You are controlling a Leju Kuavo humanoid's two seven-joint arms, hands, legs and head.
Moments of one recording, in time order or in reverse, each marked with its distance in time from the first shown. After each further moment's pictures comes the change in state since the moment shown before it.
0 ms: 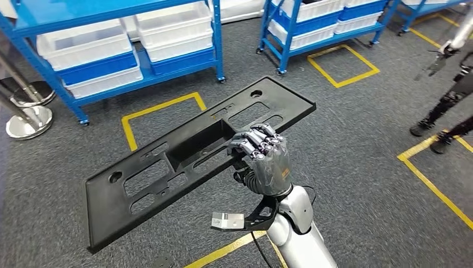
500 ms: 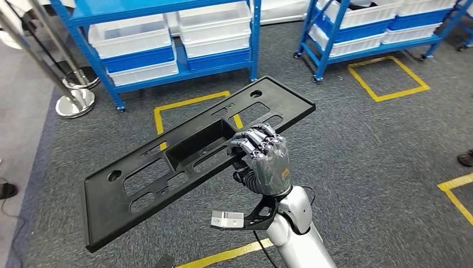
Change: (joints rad) left arm 0.006 -0.003 -0.003 0.000 0.032 0.004 -0.003; right arm 0.003 0.012 -0.002 0.006 -0.003 0.000 0.000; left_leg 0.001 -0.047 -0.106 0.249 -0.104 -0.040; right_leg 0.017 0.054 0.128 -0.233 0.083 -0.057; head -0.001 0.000
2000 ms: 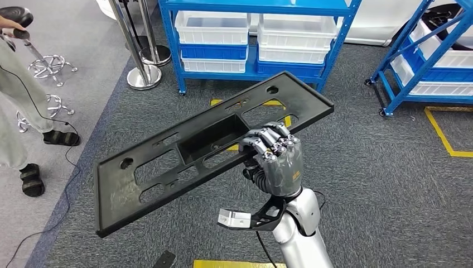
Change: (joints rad) left arm -0.017 -0.007 -0.043 -0.001 0.023 0.005 0.014; right arm 0.054 0.095 -0.163 -0.042 0.078 0.000 -0.113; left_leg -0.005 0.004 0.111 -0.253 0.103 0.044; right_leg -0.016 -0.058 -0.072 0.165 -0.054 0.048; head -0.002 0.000
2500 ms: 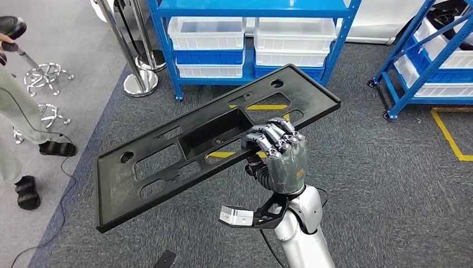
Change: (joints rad) left arm -0.008 0.001 -0.008 0.001 0.017 0.016 0.059; right arm -0.010 0.009 -0.012 -0.029 -0.004 0.000 -0.020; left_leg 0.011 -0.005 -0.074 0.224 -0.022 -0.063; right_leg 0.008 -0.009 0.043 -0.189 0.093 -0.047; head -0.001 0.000
